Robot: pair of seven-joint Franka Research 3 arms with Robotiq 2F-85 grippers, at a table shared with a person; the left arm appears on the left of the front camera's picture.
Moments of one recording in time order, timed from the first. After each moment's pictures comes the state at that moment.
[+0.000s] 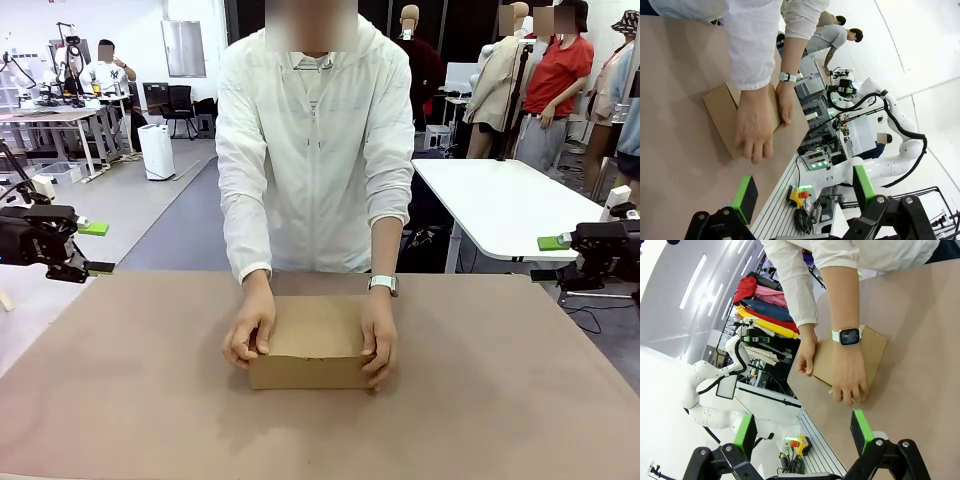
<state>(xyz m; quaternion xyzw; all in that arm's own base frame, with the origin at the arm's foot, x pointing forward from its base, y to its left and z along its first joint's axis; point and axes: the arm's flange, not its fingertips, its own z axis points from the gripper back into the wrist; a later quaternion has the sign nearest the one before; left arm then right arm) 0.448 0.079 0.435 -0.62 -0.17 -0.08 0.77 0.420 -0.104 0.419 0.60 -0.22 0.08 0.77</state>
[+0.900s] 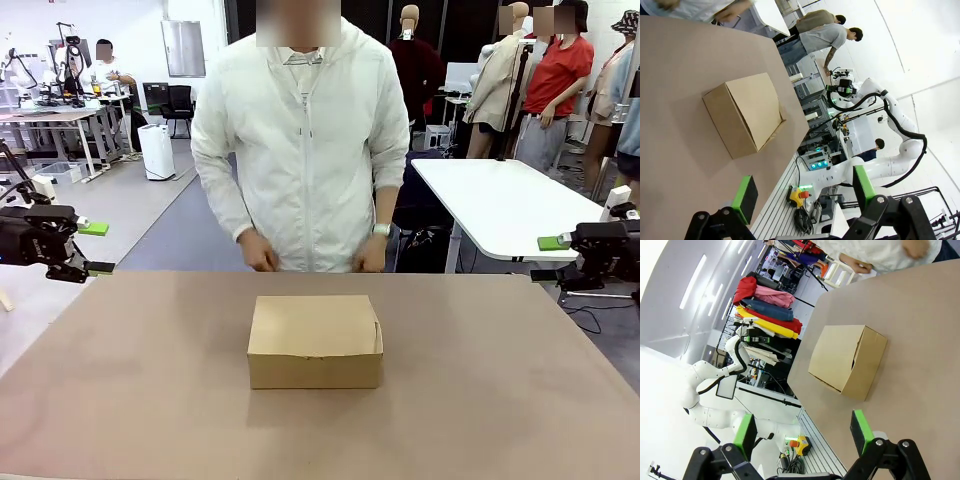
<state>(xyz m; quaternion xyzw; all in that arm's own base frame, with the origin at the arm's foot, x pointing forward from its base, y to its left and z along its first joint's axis) 0.448 0.079 0.435 -0.62 -0.17 -0.08 0.77 0.420 -0.104 0.419 0.60 -0.22 0.08 0.77</state>
